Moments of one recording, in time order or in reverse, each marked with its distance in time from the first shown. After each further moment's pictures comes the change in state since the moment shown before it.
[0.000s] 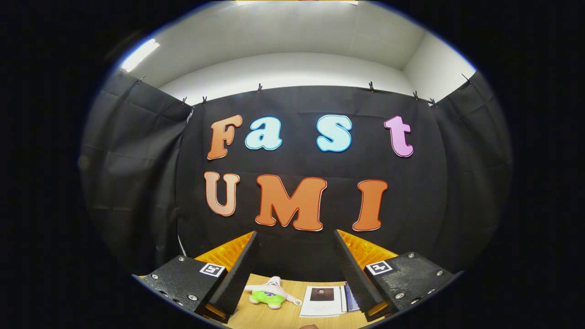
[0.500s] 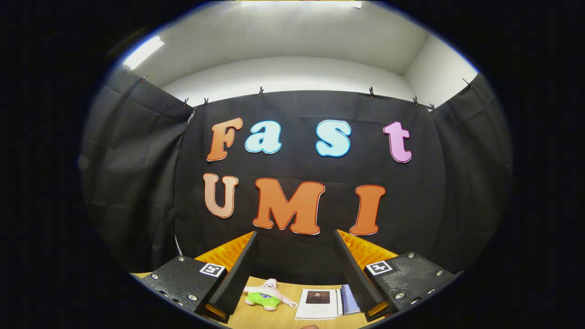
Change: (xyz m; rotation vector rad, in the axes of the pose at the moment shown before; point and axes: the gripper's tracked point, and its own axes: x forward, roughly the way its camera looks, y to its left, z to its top) arm -0.004 -0.004 -0.001 -0.023 -0.024 -0.006
